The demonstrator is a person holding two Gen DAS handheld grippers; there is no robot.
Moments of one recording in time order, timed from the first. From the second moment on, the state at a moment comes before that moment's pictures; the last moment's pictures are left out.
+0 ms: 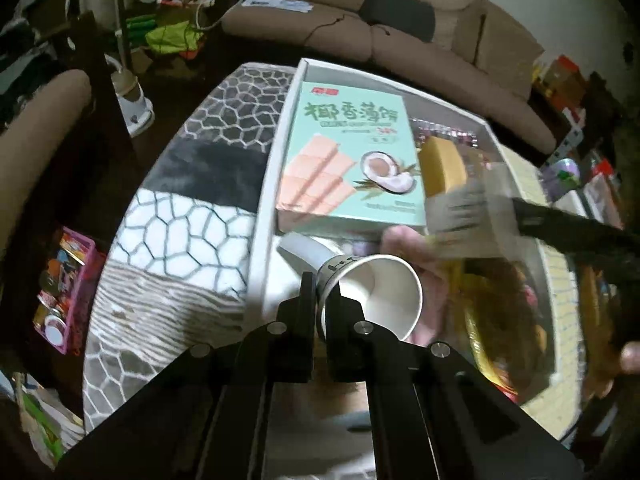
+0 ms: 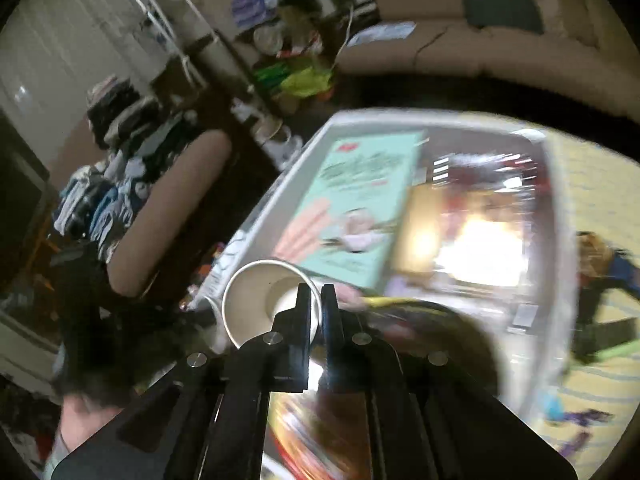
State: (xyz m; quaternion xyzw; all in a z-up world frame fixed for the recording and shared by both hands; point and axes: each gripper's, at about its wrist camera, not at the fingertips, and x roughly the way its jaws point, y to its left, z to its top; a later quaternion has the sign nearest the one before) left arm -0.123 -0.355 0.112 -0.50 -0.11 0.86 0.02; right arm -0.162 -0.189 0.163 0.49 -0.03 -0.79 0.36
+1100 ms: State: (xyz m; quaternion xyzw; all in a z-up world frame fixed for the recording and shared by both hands) left arm -0.036 -0.143 0.172 -0.41 -0.09 0.89 0.20; right arm -0.089 0.104 0.168 0.45 -0.02 -0.86 0.23
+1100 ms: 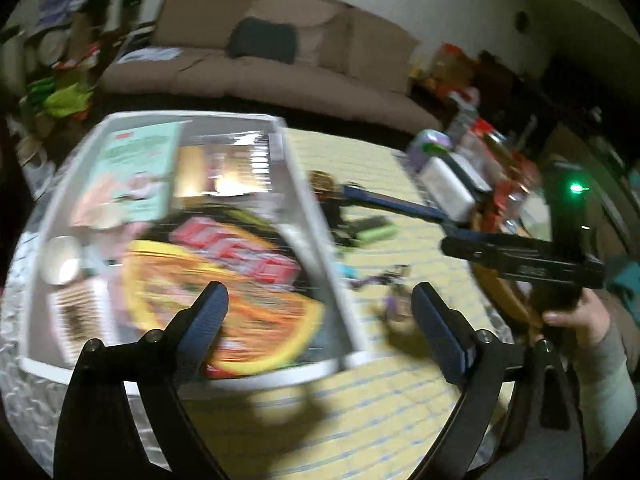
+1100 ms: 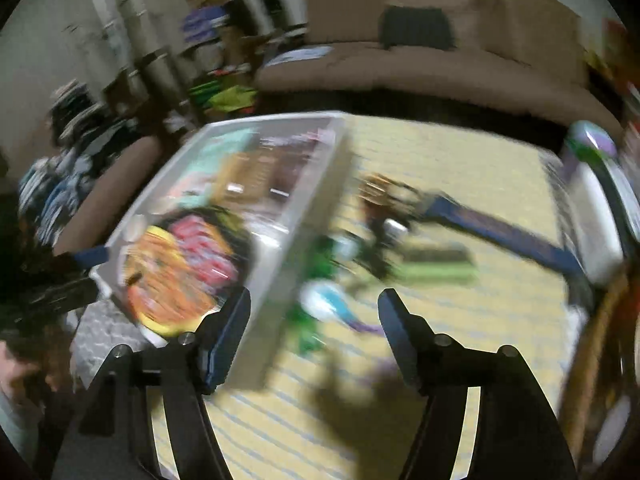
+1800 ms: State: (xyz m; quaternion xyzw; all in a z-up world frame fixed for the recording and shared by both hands) left arm -0.063 0.056 0.043 -0.46 0.03 0.86 0.21; right arm -0.082 0.225 0.087 0.46 -0.16 -0.85 0.19
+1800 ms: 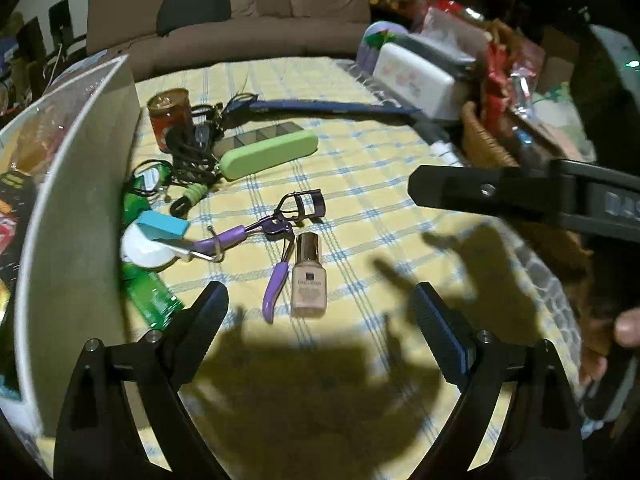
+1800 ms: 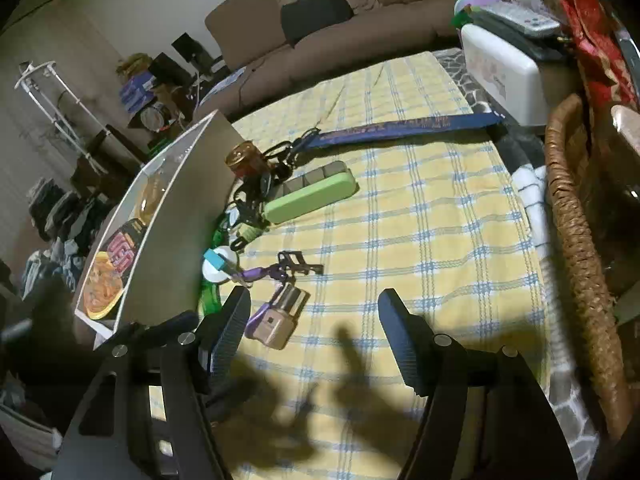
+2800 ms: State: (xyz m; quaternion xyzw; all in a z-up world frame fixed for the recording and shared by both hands) left arm -0.093 0.054 0.011 -0.49 0.00 0.84 0.22; right arm -0.139 0.185 0.041 0.46 -0.11 -0.85 0.23
